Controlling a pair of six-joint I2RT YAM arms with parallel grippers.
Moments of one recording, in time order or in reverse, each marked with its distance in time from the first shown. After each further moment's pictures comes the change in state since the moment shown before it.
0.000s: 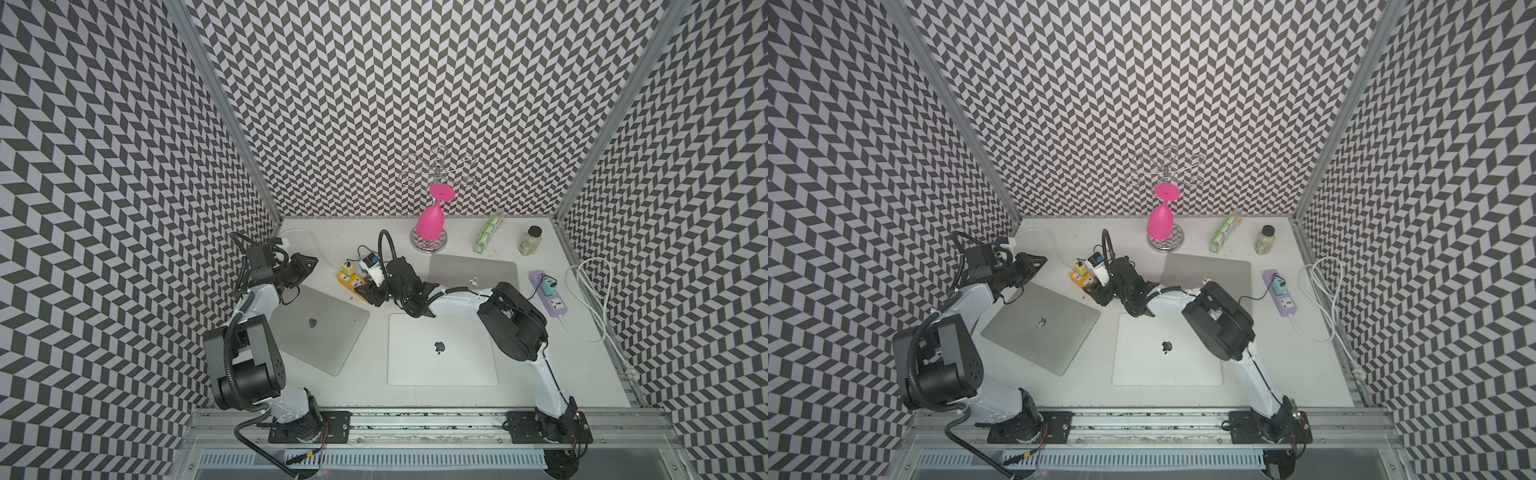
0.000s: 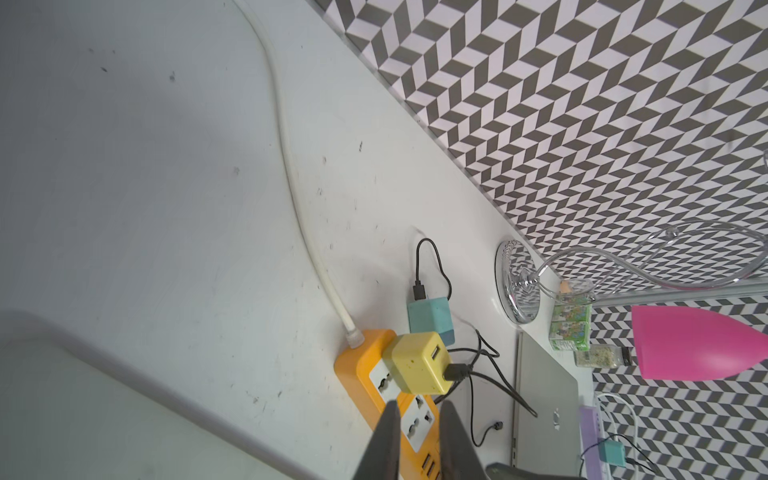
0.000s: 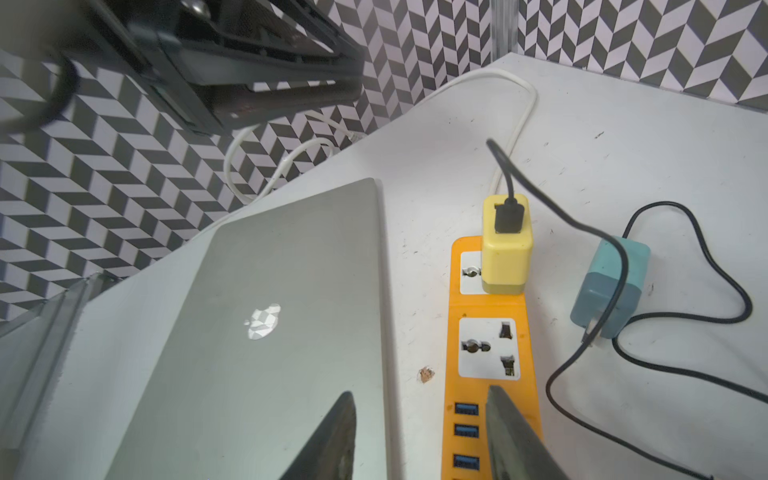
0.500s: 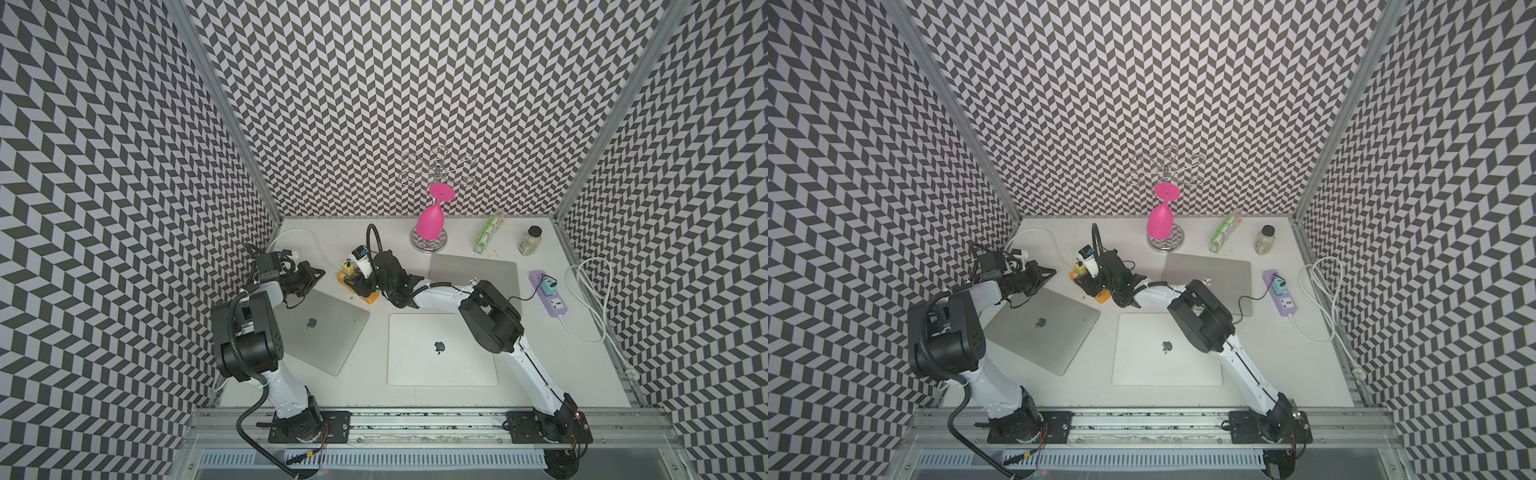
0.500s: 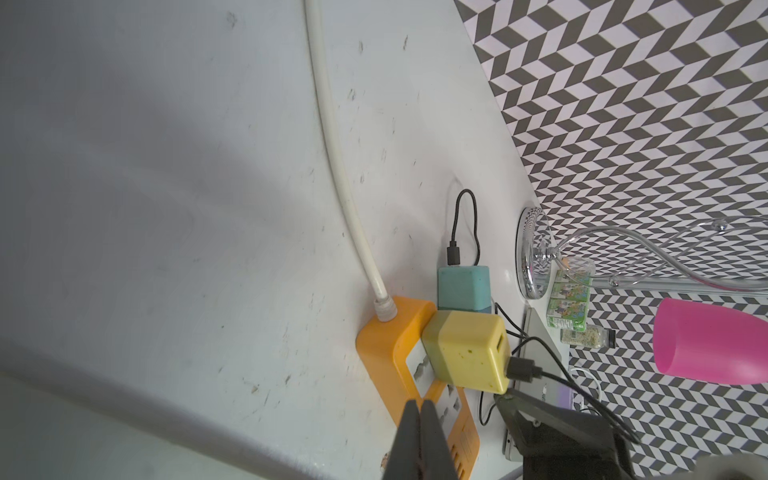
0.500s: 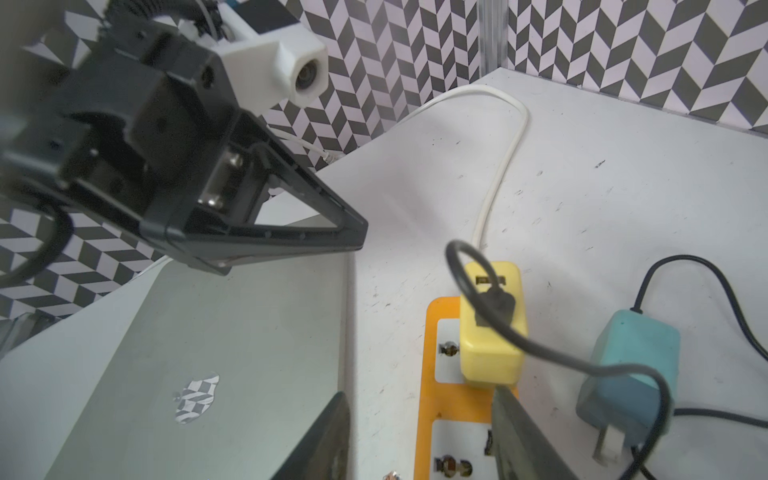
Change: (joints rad) left arm 0.000 0.188 0.000 0.022 0.094 -0.035; right arm -0.009 0.201 0.310 -0.079 0.022 0.005
